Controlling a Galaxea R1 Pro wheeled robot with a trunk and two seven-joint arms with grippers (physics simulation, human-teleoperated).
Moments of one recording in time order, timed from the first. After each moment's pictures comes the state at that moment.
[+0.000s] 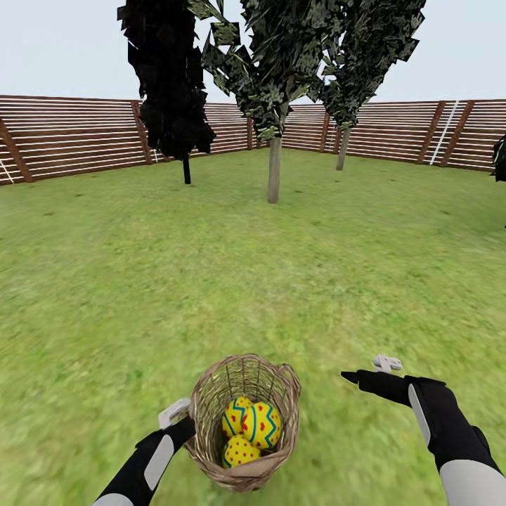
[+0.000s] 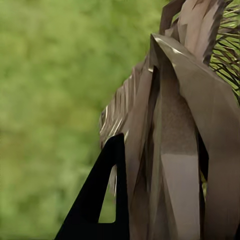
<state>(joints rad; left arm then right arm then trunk) -0.49 -0.12 0.24 -0.54 0.32 0.25 0.13 -0.54 -0.14 -0.34 -0.94 0.10 0.68 0.58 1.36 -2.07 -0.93</state>
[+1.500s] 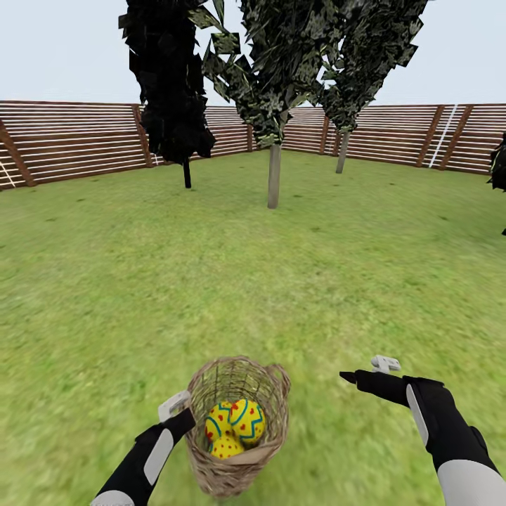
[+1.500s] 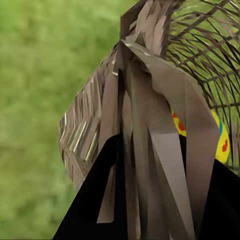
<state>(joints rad) -0.49 -0.12 0.24 -0.60 0.32 0.26 0.13 -0.54 -0.14 -0.34 -0.94 0.10 0.68 0.57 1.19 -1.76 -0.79</state>
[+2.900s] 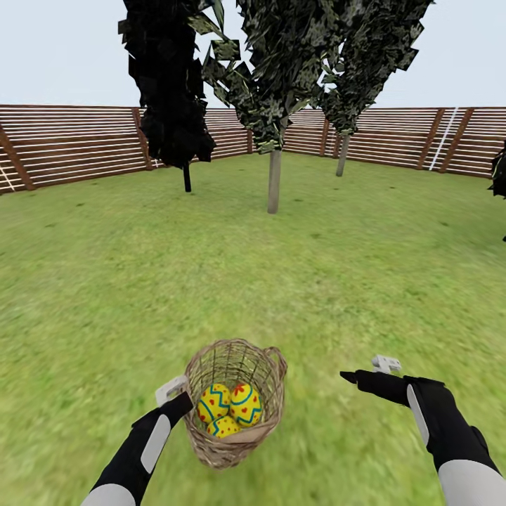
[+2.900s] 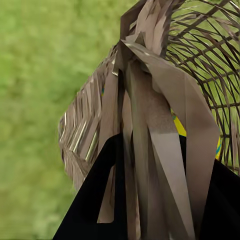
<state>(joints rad) -0.49 -0.12 0.23 -0.72 0.32 0.29 0.13 -0.54 -0.14 -0.34 -0.94 0.10 0.68 0.57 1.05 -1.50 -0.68</state>
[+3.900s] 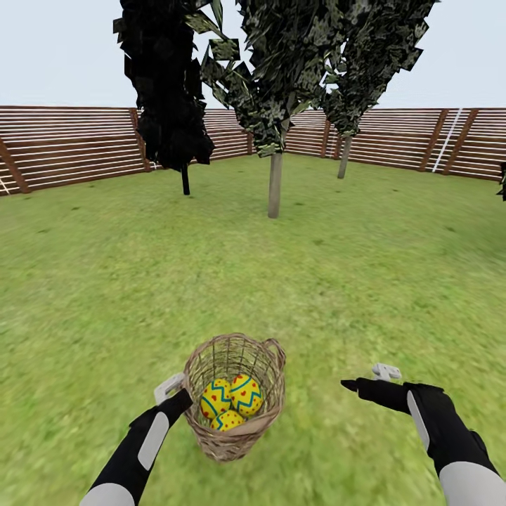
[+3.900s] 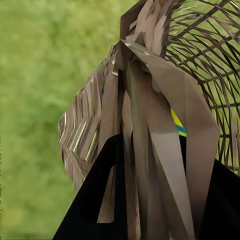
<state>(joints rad) -0.49 -0.12 0.23 -0.73 0.39 0.29 0.13 -0.54 -0.15 -0.34 -0.87 0.11 0.68 0.57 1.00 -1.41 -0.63</state>
